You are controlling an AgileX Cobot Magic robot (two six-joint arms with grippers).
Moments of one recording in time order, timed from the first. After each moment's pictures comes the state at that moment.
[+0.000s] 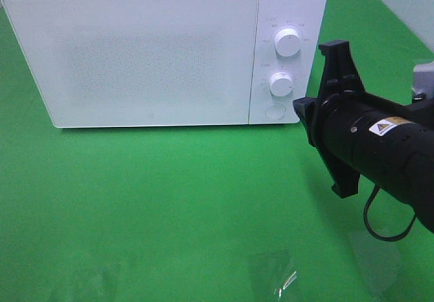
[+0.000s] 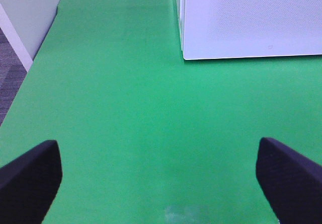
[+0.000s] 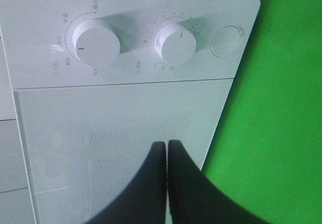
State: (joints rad) left arm 0.05 0.00 -0.52 -0.06 1.07 0.09; right arm 0.84 1.46 -0.44 0.91 -0.82 0.89
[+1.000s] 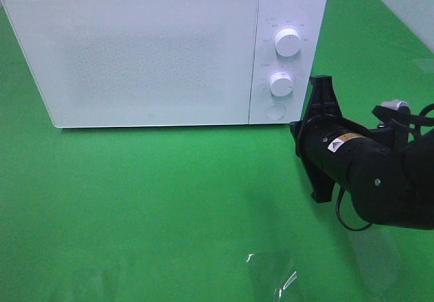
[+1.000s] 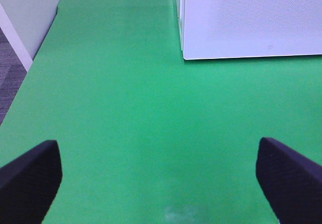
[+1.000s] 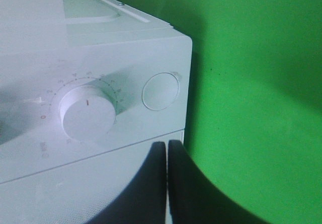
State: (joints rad) left arm 0.05 0.00 -0.52 -0.06 1.07 0.09; right arm 0.65 1.84 -0.53 0.63 -0.90 1.30
